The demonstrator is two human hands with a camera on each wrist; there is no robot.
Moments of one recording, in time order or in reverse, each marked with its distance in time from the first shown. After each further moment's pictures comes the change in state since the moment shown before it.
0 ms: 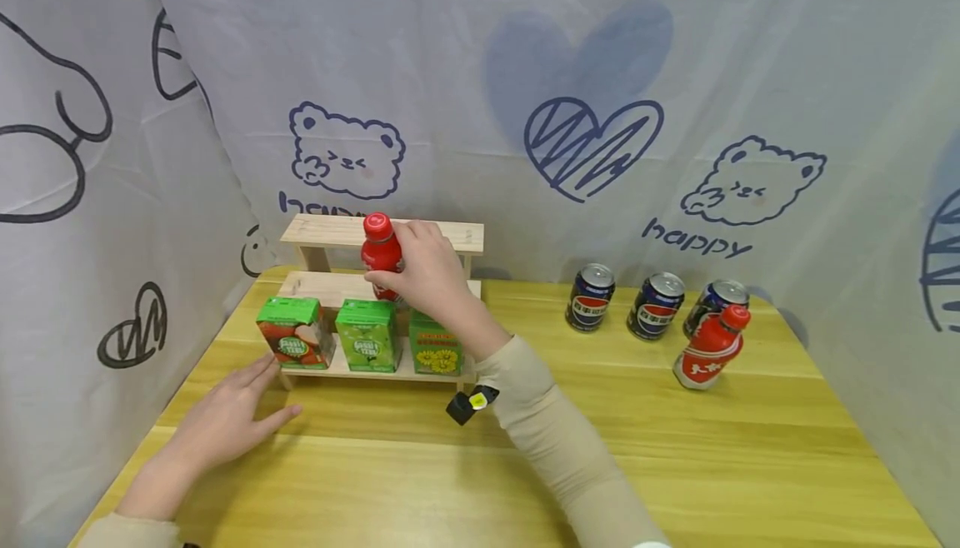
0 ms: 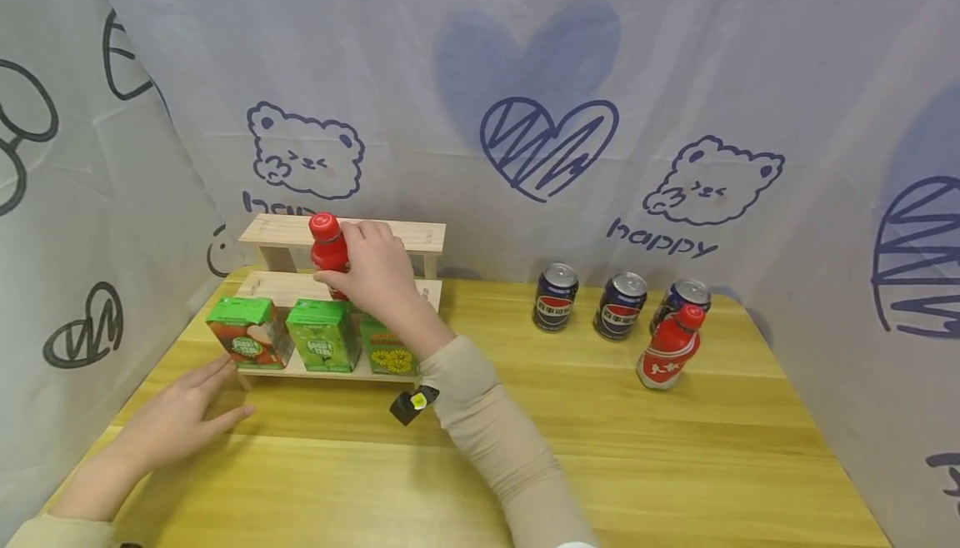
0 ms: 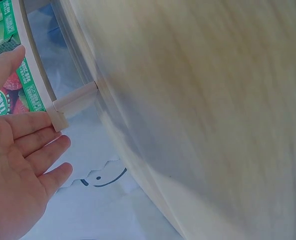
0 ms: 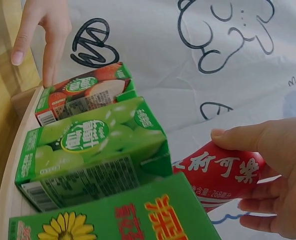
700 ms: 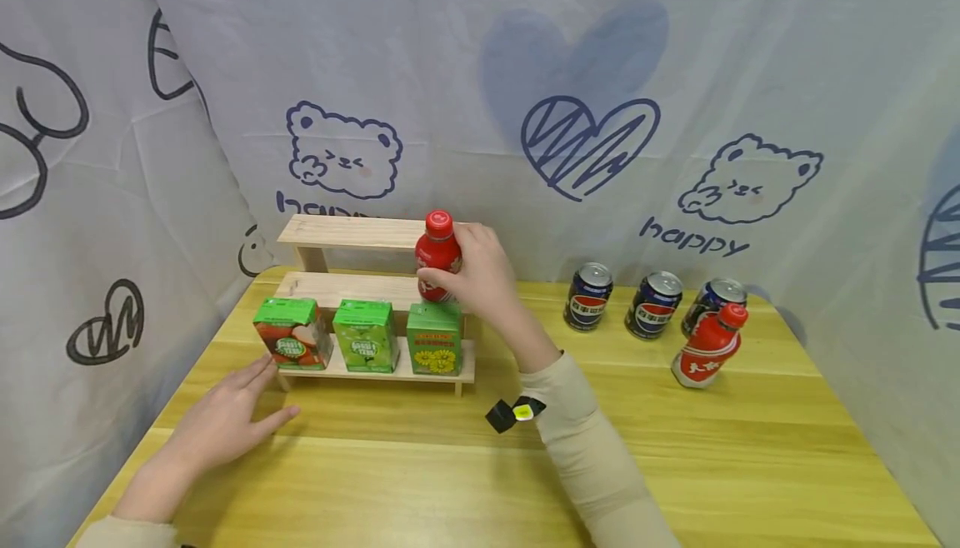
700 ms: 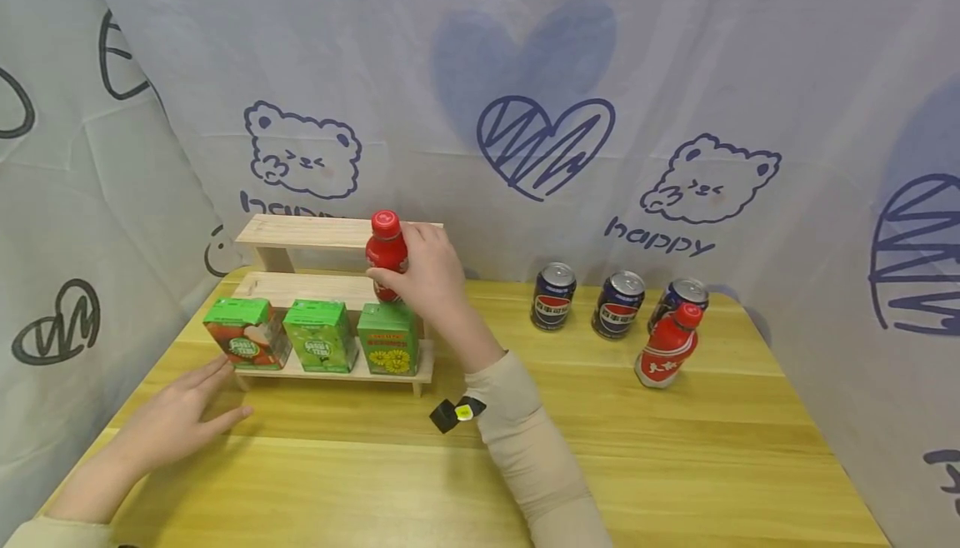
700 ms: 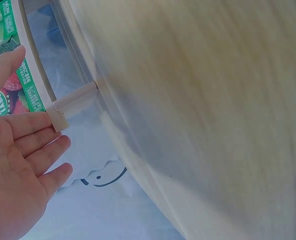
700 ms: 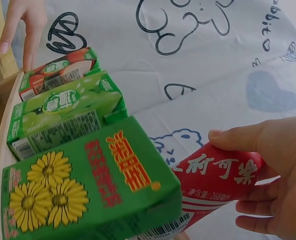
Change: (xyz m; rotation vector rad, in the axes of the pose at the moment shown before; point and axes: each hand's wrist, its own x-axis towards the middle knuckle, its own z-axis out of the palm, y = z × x) left_hand 0.000 0.000 0.003 -0.001 0.000 -0.002; right_hand -0.030 0.049 -0.029 0.173 0.077 0.086
